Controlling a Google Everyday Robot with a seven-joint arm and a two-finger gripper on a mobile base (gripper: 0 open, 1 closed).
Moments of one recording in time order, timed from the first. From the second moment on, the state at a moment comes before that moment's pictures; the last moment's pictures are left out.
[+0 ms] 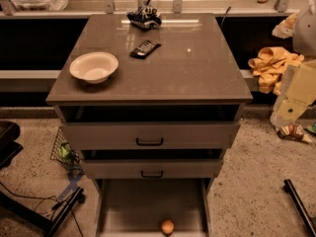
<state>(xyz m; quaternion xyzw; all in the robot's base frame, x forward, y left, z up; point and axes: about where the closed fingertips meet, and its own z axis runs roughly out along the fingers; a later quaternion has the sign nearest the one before) 0.438 -0.212 0.992 -0.60 0.78 -0.05 0.18</state>
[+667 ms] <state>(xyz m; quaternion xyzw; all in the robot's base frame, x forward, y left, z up) 0.439 -0.201 0.981 -0.61 0.77 -0.04 0.21</state>
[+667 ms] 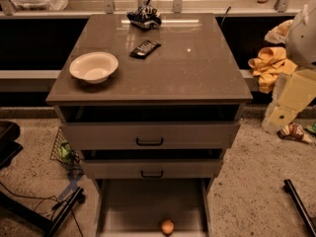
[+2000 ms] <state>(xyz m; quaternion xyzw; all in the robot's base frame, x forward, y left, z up) 0.452 -0.175 0.661 -0.63 0.71 0.10 0.30</state>
